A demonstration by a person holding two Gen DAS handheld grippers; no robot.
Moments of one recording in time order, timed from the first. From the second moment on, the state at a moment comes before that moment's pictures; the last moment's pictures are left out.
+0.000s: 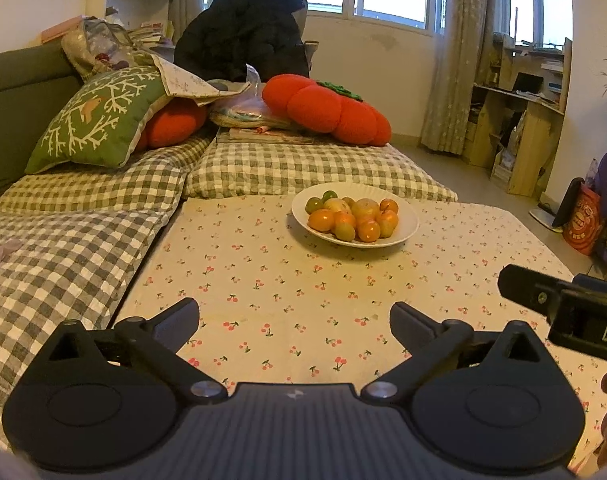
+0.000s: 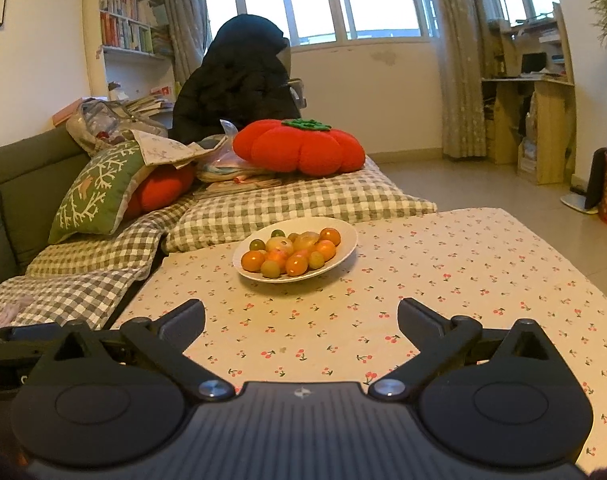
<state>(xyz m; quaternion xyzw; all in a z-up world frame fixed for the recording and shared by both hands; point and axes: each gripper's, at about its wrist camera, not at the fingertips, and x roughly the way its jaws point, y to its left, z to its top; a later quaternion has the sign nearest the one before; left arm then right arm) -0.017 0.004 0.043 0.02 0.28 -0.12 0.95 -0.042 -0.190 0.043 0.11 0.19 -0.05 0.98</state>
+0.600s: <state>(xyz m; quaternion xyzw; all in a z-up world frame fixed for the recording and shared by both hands) -0.019 0.004 0.048 0.02 0.28 -0.13 0.95 -0.042 -0.183 0.041 0.10 0.20 -0.05 0.97</state>
